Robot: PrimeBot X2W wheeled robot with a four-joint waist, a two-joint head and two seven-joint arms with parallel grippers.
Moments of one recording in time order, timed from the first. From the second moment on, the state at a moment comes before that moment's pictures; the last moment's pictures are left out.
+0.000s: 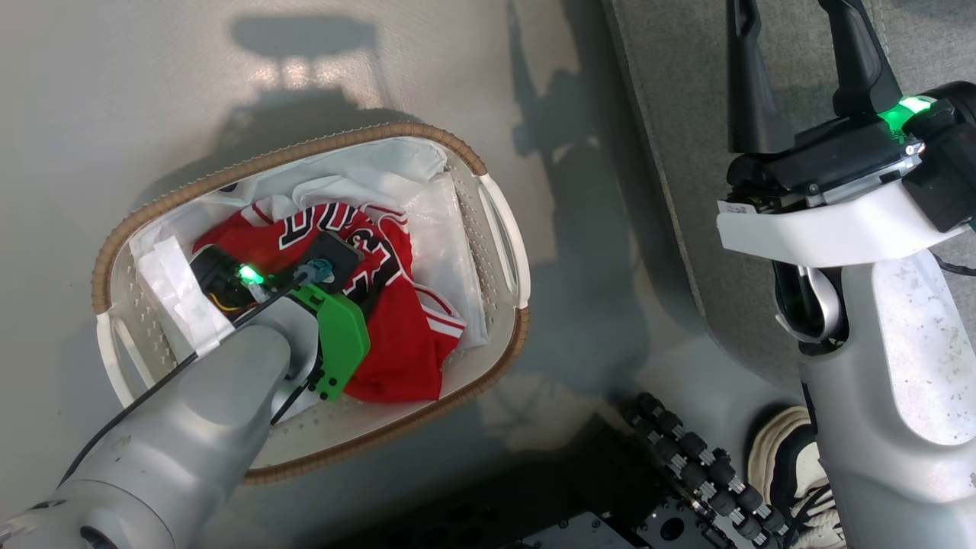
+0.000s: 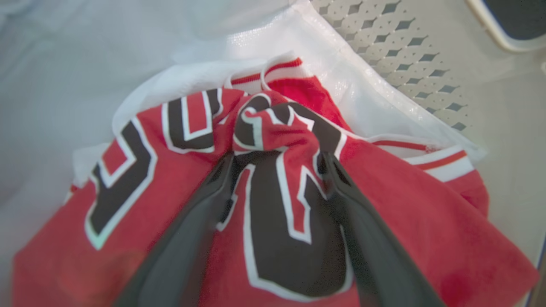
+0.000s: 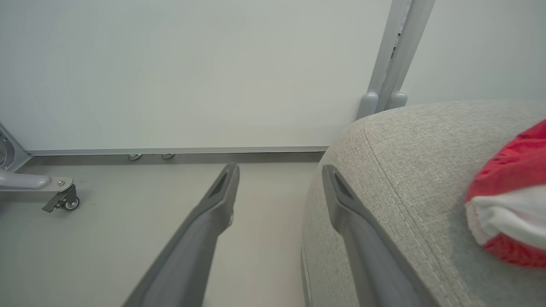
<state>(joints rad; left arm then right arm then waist) -0.93 0.27 -1.28 0.97 -0.74 -0.13 -0.13 -0.61 -0.05 0.11 -0.07 0.21 0.13 -0.26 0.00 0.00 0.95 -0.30</state>
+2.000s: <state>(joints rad) -0.49 0.17 -0.76 0.47 -0.61 -0.13 -0.26 -0.22 -0.05 0.11 0.23 0.16 0.13 -0.26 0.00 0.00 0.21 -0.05</state>
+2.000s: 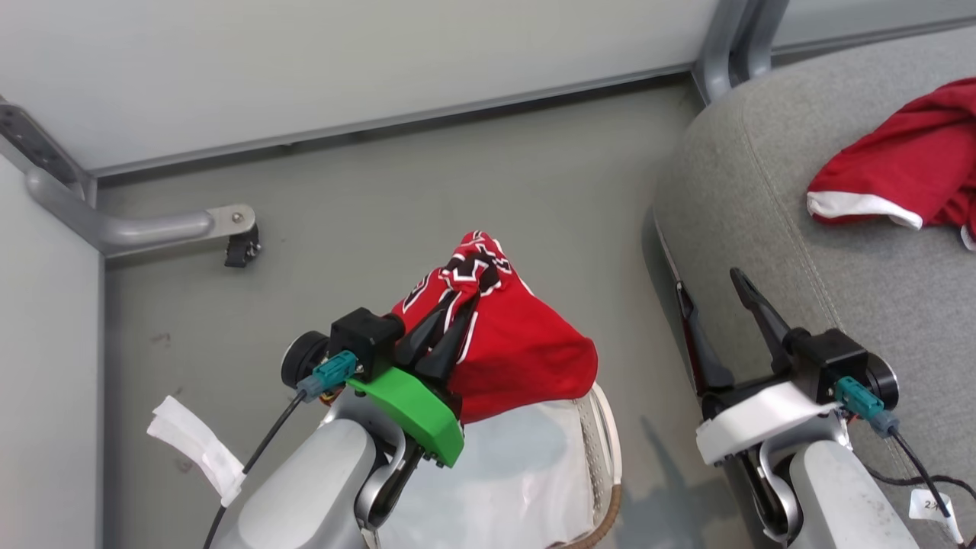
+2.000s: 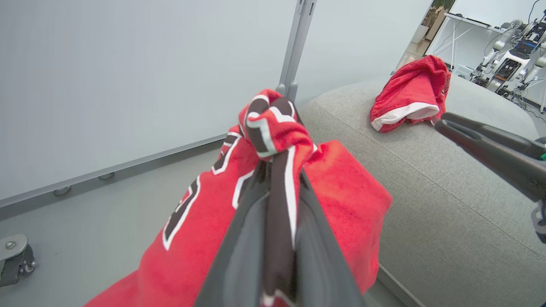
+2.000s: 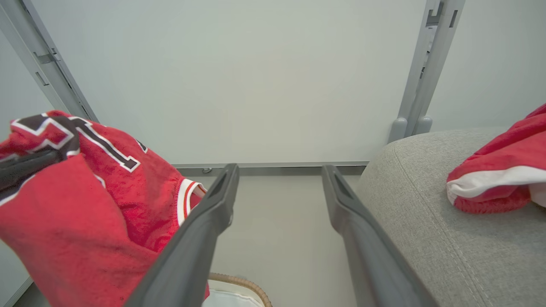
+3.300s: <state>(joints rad) -0.46 0.12 -0.79 0.33 -0.55 -0.13 -0.26 -0.43 -0.14 0.70 0.50 0.27 0.13 -0.26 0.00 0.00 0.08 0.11</state>
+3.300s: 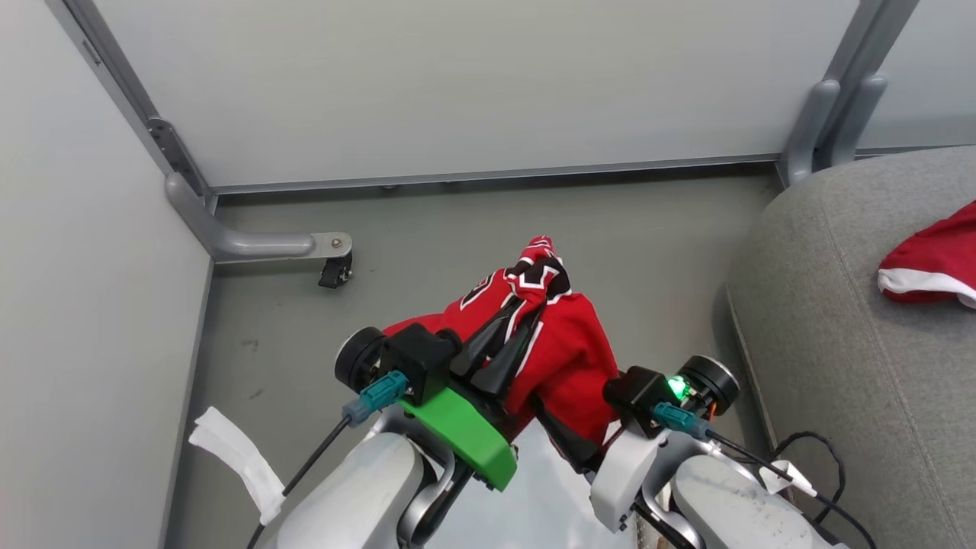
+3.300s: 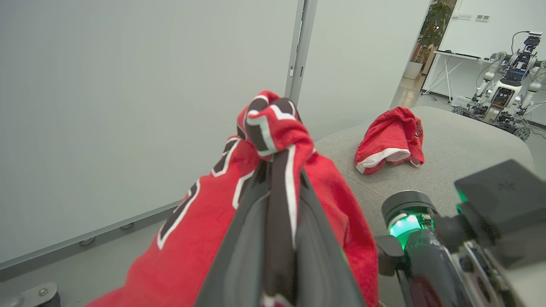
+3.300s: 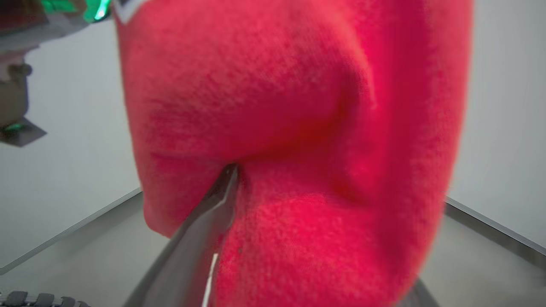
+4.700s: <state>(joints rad) -0.44 0.15 -0.74 0.31 -0.51 -0.13 -0.26 -0.32 -0.06 0.48 0.38 0.24 0.13 -0.26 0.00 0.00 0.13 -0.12</state>
